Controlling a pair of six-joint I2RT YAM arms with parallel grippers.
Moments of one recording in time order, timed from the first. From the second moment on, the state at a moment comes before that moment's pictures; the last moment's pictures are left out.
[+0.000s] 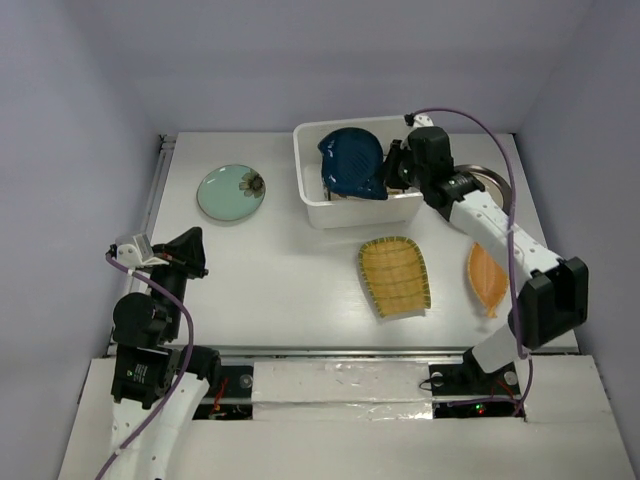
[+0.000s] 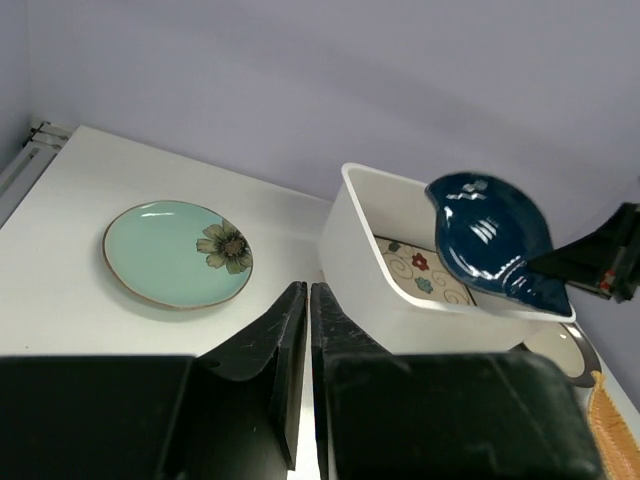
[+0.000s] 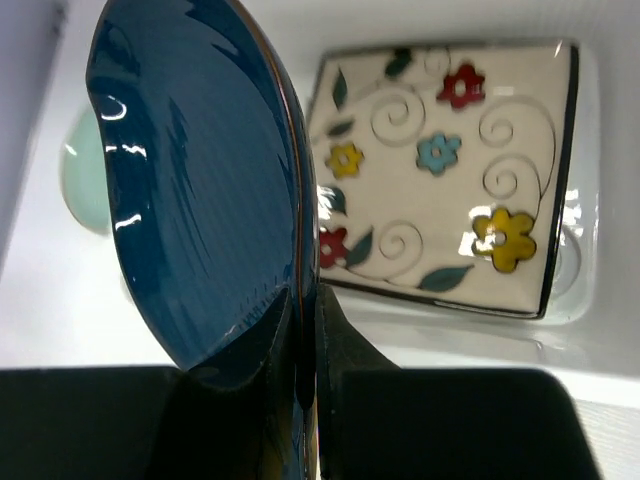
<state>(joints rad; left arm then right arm) -0.21 0.23 0.66 -0.28 -0.15 -0.41 0.43 1.52 1.37 -0.27 0.00 0.44</state>
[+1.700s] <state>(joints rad) -0.21 0.38 0.68 -0.31 -0.13 -0.44 0.28 2.06 1.70 -0.38 -0.17 0.42</state>
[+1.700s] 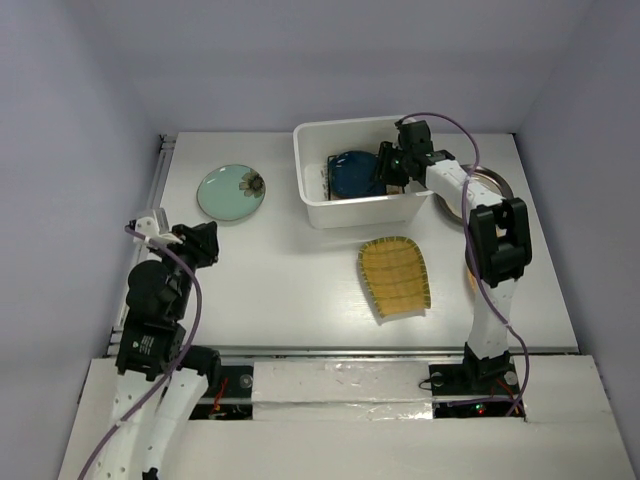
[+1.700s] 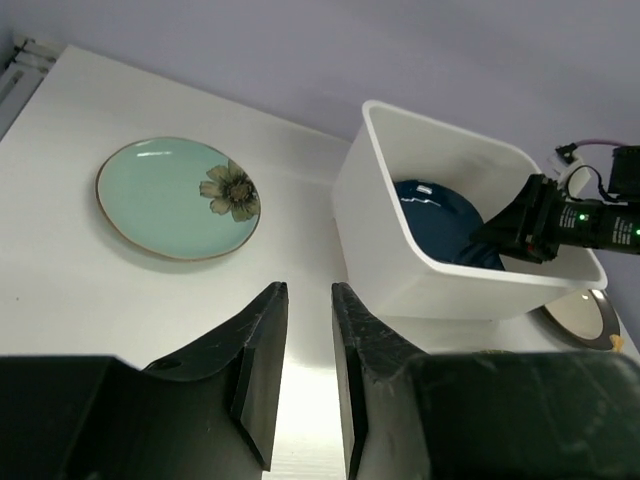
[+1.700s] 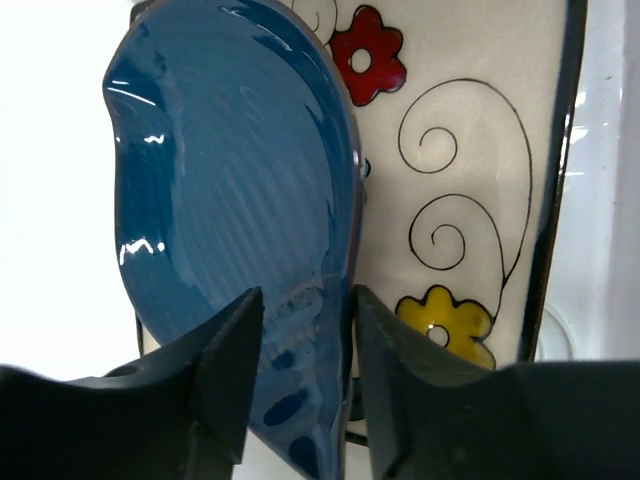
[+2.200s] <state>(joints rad) -0.21 0.53 0.68 -0.27 -0.13 -0.58 0.28 1.84 1.67 -0.32 -0.10 0.44</state>
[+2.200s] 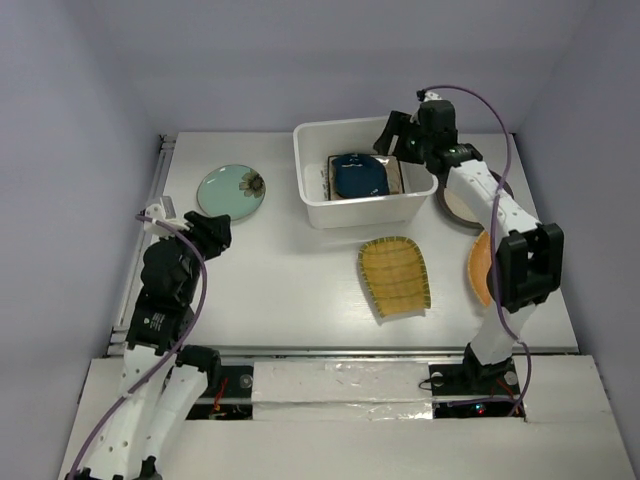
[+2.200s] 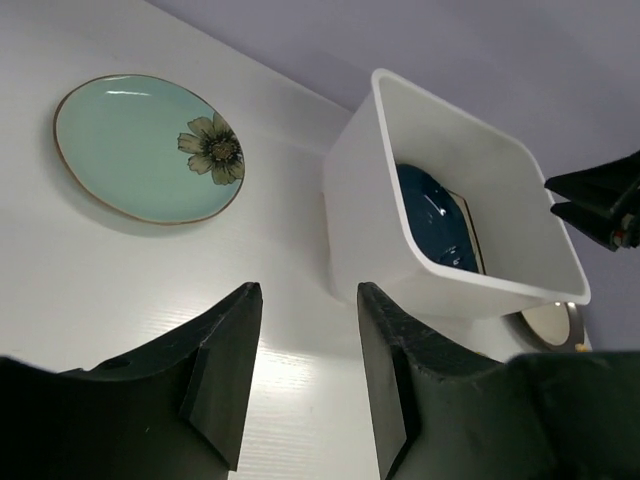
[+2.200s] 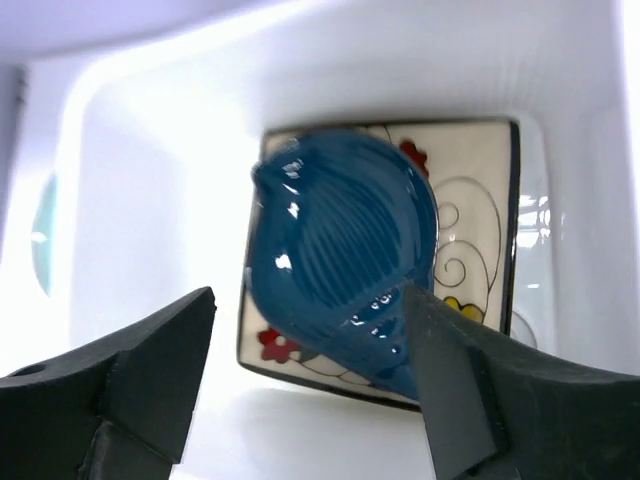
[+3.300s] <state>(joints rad) 0.10 1.48 0.71 0.15 -0.15 -0.91 0.47 0.94 0.72 0.15 -0.20 0.63</state>
